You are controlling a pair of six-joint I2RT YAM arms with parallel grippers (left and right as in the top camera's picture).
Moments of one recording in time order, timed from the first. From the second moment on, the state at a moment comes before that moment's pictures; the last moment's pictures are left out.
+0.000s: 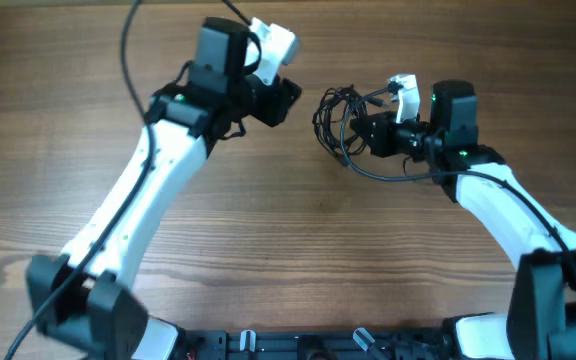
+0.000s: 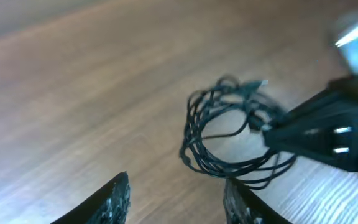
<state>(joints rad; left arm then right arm) -0.38 1.65 1.46 -0.59 0.31 0.08 0.13 1.56 0.86 0.01 -0.70 0.23</state>
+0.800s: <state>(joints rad) -0.38 1.80 1.46 -0.46 0.66 0.23 0.13 1.39 0.86 0.01 -0.83 0.30</state>
